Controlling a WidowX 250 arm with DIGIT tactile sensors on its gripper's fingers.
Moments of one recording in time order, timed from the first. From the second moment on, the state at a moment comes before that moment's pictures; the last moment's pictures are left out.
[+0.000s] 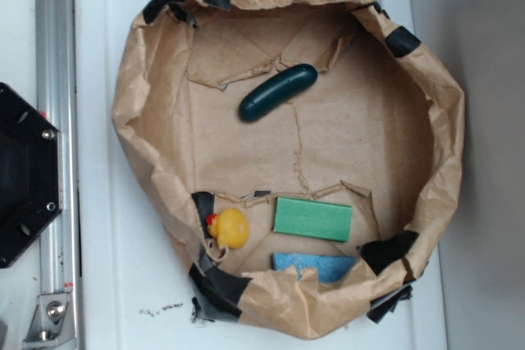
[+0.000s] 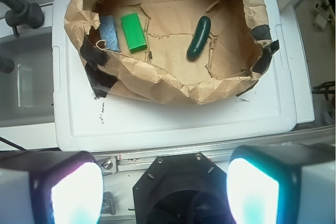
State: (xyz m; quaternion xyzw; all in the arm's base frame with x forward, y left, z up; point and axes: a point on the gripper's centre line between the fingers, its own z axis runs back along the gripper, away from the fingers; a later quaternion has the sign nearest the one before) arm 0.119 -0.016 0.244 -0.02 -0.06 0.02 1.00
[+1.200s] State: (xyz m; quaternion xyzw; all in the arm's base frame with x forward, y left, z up) arm 0.292 0.064 0.119 0.06 -0.17 0.19 0.97
